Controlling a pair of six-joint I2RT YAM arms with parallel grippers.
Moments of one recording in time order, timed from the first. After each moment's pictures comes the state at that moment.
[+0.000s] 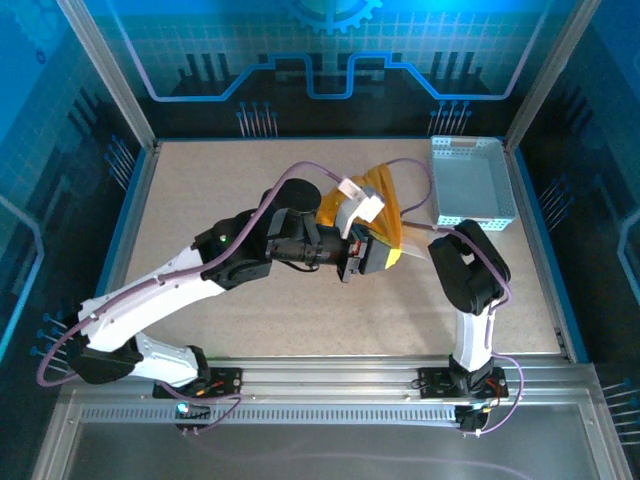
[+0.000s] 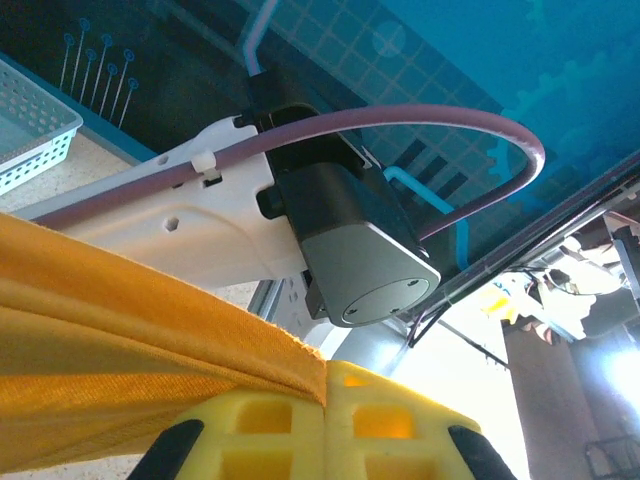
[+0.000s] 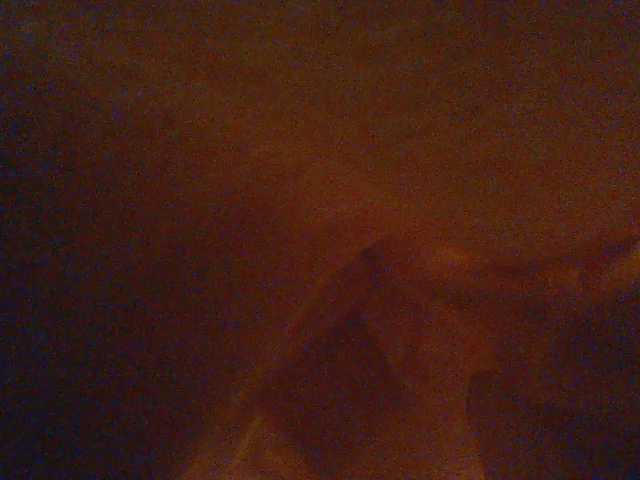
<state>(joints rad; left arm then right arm) -1.07 1.37 1.61 -0.52 0.37 -0.50 0.59 1.92 1.20 -0.09 0.49 0.61</state>
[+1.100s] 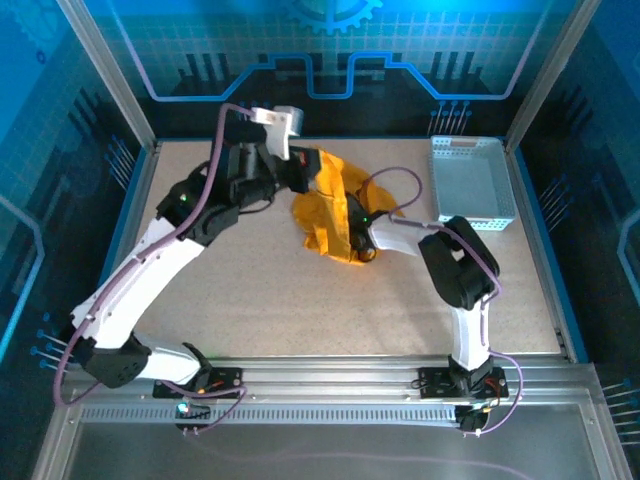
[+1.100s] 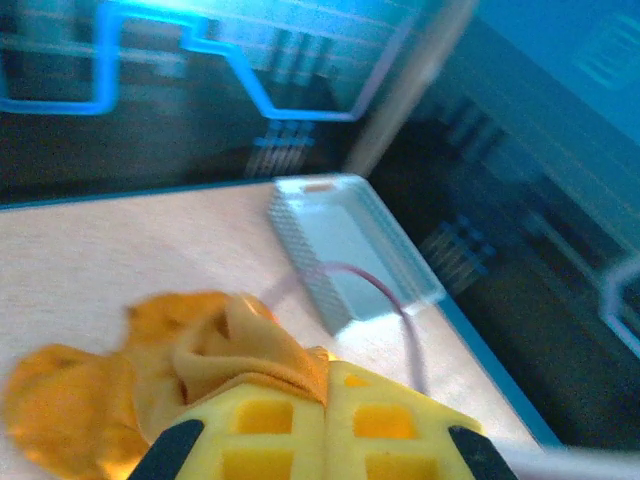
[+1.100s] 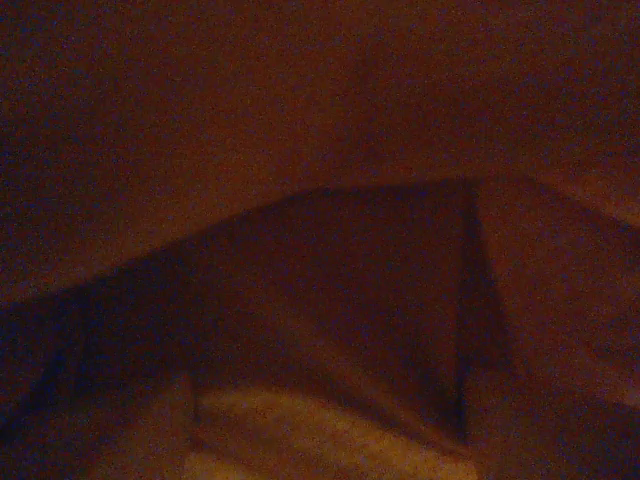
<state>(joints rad) -0.62 1.40 1.72 -0.64 0.02 -0.45 0.65 1.95 1.19 -0.39 0.32 0.72</state>
